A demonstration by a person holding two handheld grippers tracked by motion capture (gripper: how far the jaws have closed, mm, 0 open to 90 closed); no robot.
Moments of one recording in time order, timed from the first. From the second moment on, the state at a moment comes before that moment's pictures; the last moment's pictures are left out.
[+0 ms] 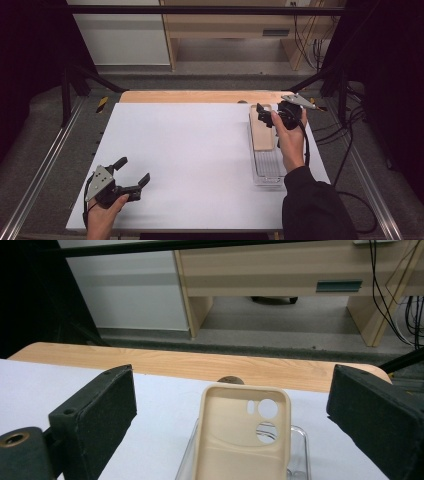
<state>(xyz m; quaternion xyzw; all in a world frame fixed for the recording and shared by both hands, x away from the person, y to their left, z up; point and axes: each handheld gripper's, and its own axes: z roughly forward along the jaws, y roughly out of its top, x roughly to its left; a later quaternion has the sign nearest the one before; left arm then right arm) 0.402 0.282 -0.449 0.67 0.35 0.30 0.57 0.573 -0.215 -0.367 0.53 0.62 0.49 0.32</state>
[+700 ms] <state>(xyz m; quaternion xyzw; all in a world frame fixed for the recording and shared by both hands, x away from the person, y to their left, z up) 0.400 0.282 -0.449 0.67 0.35 0.30 0.58 0.547 -0.208 -0.354 0.46 0.62 0.52 0.36</state>
